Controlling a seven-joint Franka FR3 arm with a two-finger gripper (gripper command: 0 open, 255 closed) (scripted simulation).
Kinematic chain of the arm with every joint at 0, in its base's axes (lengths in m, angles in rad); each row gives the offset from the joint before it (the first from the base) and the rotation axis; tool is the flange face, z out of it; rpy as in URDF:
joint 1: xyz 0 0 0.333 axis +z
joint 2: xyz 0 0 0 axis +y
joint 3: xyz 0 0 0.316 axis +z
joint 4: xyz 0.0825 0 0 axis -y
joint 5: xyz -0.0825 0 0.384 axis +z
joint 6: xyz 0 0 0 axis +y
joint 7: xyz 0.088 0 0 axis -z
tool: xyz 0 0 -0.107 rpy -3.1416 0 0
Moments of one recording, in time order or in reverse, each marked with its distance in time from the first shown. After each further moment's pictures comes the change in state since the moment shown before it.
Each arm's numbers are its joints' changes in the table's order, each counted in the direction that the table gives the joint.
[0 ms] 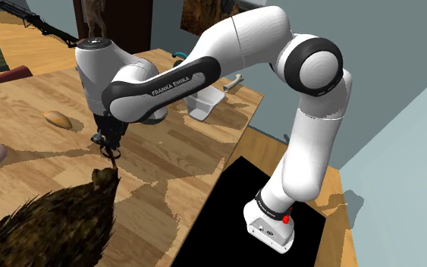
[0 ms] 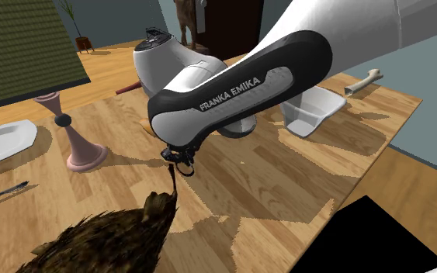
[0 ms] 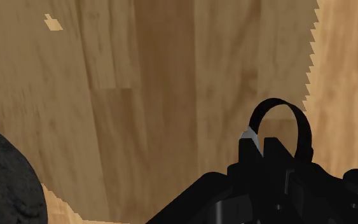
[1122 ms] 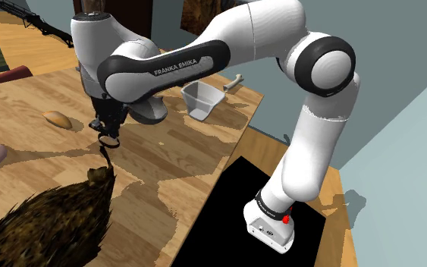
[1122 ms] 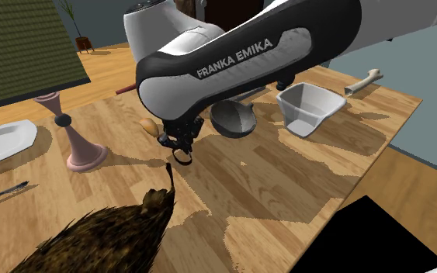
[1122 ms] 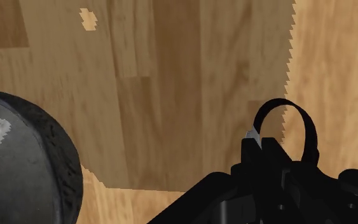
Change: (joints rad) arm -0.008 -0.060 0.012 0.059 0.039 0.111 -0.035
